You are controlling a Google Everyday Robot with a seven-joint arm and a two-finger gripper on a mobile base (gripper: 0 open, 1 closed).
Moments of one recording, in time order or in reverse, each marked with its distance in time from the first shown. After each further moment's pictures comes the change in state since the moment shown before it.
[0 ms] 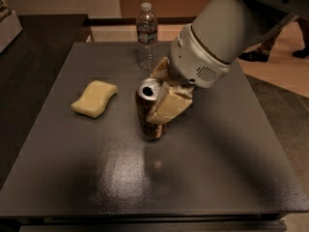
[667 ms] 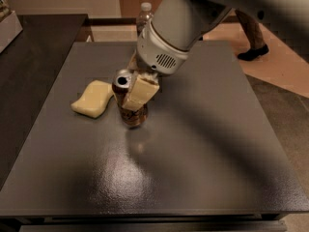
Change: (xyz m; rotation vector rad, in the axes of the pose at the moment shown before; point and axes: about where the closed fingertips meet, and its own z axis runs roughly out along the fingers) arm -0.031 -0.047 0.040 -0.017 0.023 0.008
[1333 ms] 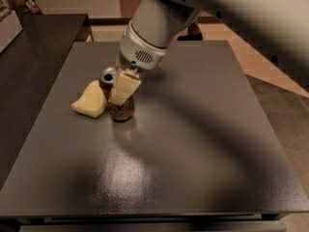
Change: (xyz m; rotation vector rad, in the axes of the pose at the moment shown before) arm -0.016 -0.033 0.034 -0.025 0.001 0.025
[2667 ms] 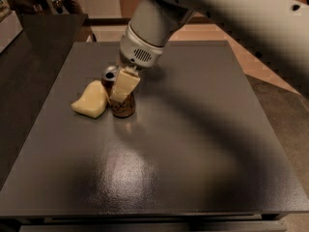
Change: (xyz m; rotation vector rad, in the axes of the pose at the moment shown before) arm 0.003 -0.020 0.013 -0.010 0.021 0.019
